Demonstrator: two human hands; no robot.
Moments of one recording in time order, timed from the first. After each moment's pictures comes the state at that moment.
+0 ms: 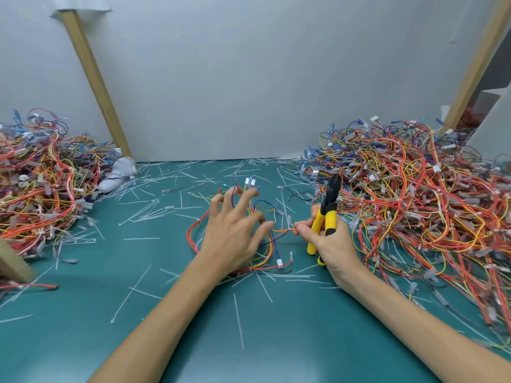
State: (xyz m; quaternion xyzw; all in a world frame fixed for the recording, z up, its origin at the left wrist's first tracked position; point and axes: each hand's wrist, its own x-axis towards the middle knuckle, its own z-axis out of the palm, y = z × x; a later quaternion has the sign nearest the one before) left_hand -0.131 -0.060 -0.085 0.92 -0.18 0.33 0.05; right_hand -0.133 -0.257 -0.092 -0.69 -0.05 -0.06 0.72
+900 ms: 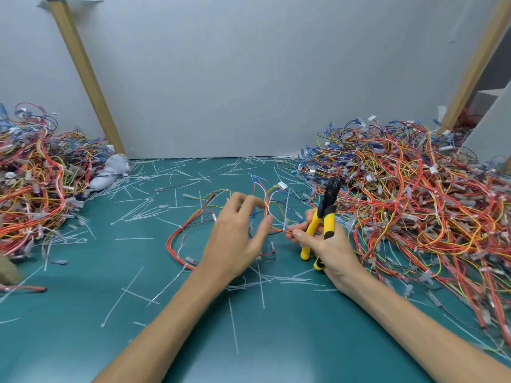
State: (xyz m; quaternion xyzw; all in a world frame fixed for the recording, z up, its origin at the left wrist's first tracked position) left_hand -0.139 -0.078 -0.082 0.88 -0.15 0.30 0.33; right_hand -0.134 -0.264 -0.090 -0.64 -0.08 -0.01 0.77
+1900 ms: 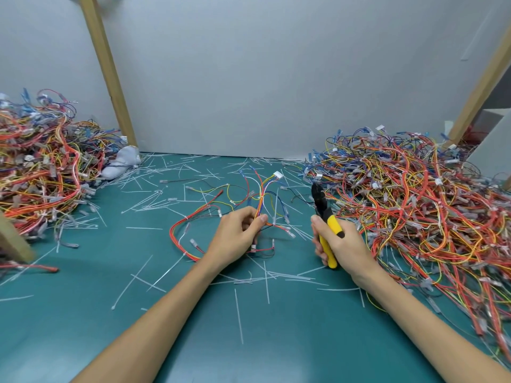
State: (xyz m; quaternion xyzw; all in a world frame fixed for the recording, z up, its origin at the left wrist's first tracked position) left_hand -0.125 -0.061 -0.099 0.84 -0.10 0.13 0.52; right_hand -0.132 -0.283 -0.081 -0.76 -0.11 0.00 0.64
